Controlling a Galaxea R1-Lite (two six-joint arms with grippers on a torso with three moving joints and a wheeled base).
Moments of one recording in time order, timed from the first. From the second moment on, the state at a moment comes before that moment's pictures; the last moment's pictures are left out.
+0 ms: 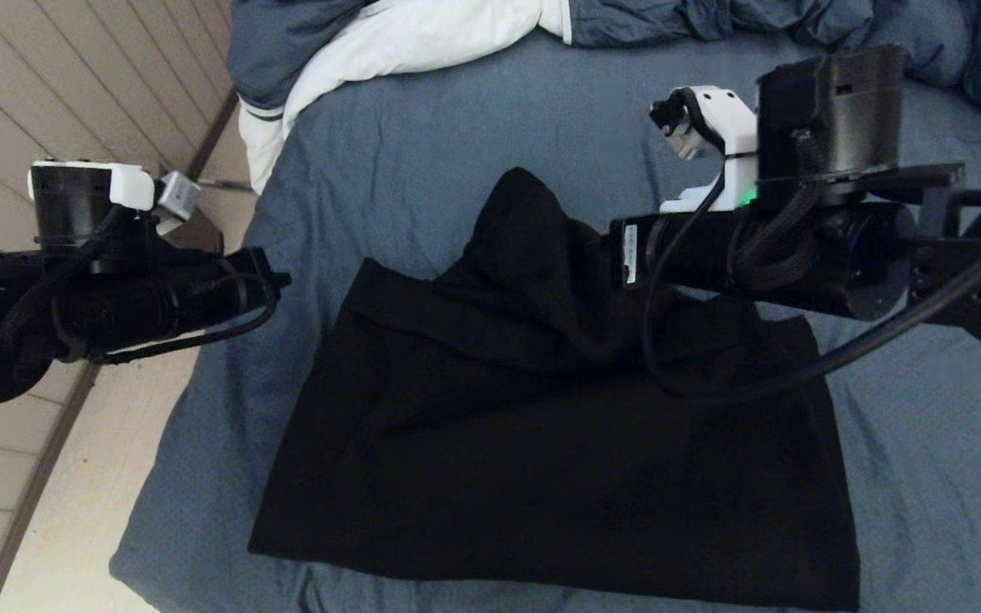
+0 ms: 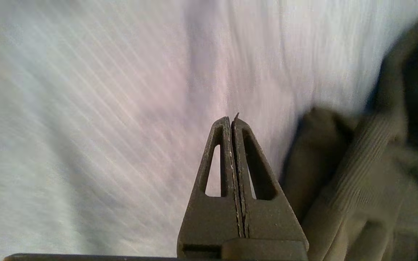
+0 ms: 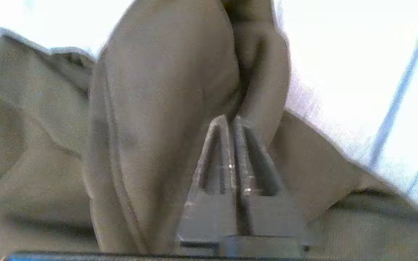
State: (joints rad) left arm -0.22 1.66 -1.03 -0.34 -0.11 -0.40; right arm 0.60 1.65 -1.37 -0.06 -0.23 0.07
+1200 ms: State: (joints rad) left arm -0.62 1.76 -1.31 -0.24 -0.14 -0.37; right arm 0.42 1.58 -1.23 -0.19 -0.05 0.07
